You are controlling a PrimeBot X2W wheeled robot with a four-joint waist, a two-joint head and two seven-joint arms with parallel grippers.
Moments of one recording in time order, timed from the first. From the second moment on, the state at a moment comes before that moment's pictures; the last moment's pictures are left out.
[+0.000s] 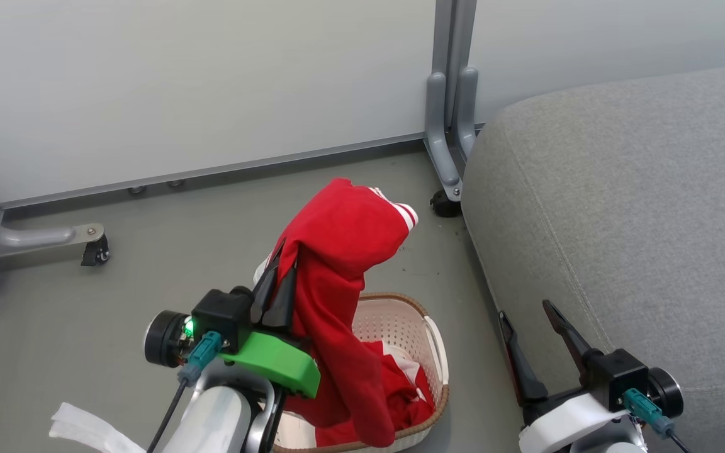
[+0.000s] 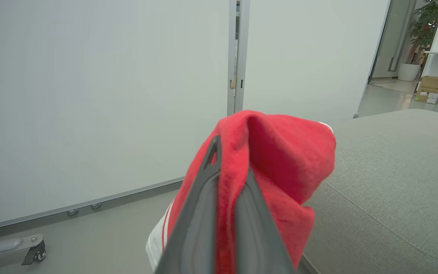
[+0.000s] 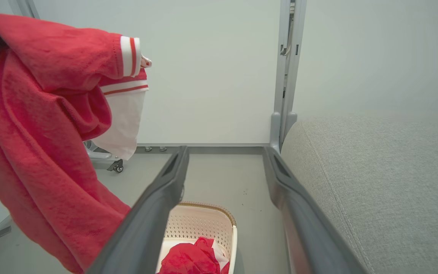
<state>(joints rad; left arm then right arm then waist) -0.25 0.09 -0.44 0.24 -0.31 0.04 -0.21 0.02 -0.05 0.17 0.19 0.09 0.13 -0.26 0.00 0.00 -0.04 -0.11</state>
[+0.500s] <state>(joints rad) -0.25 0.09 -0.51 0.11 -0.32 0.04 -0.12 -0.03 -0.06 0.43 0.20 0.15 0.13 -0.26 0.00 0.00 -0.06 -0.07</state>
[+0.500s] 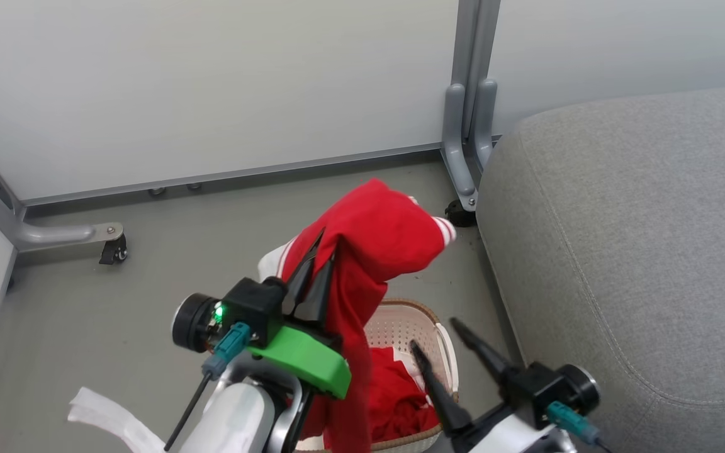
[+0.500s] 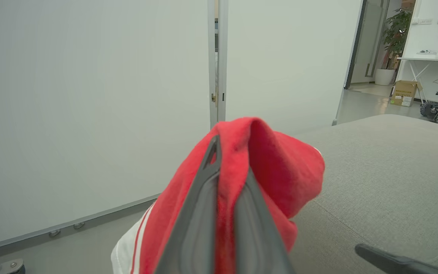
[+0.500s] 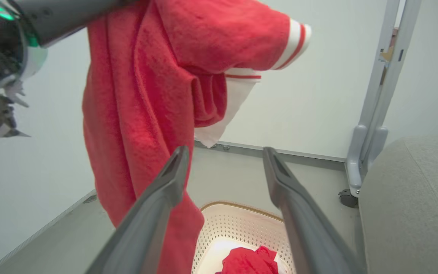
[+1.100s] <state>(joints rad) -0.32 0.06 -0.65 -0.01 -0.34 0.04 -0.05 -0.10 -0.09 0.58 0.29 0.18 0.13 -0.26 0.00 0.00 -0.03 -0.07</state>
